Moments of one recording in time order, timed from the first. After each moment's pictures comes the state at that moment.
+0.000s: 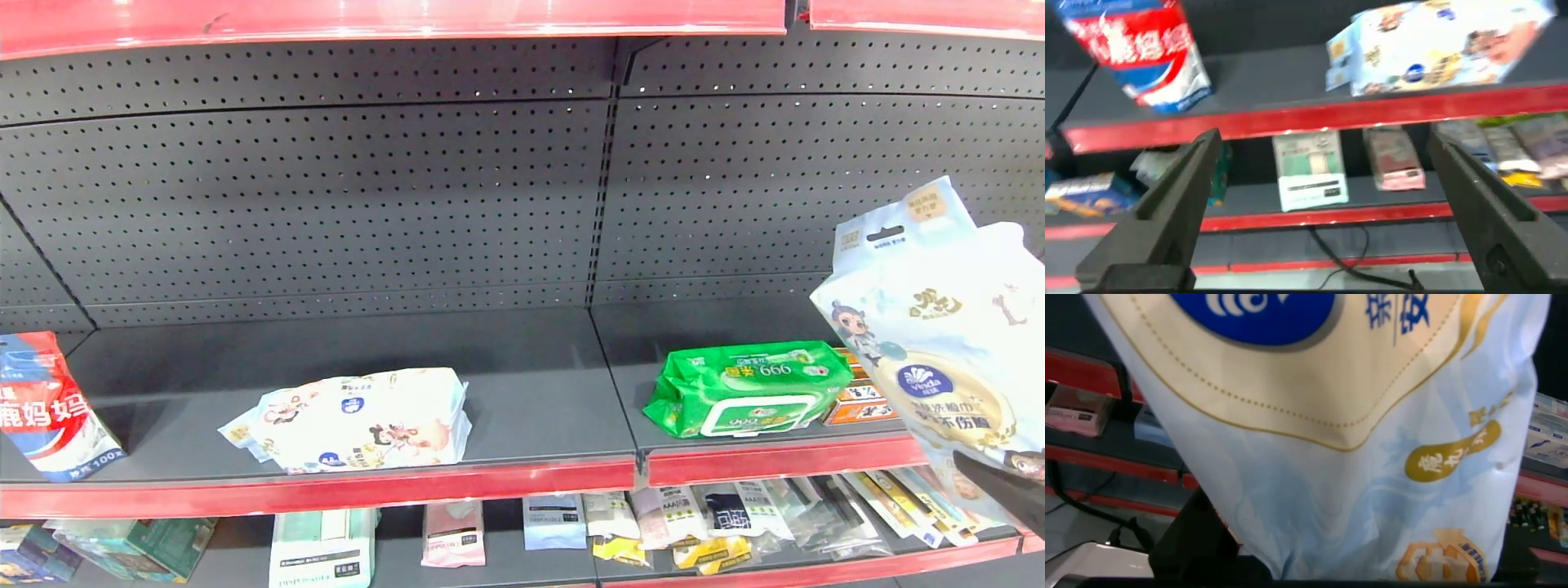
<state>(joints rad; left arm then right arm) -0.04 0.19 -0.30 0.34 0.11 0.06 -0.01 0.85 -0.38 -0.12 0.06 -0.34</state>
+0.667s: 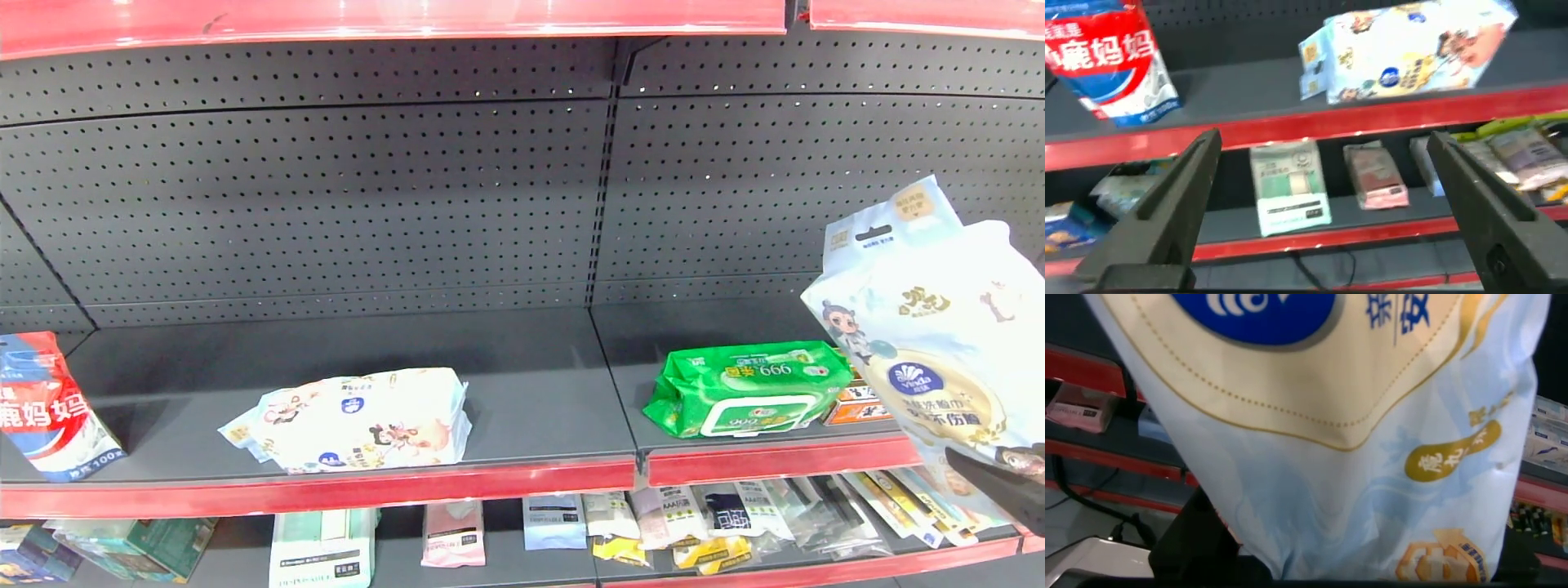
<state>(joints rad) 0.00 0.03 -0.11 0.19 -0.03 0.06 0.01 0.87 -0.39 -0.12 0.06 -0.35</state>
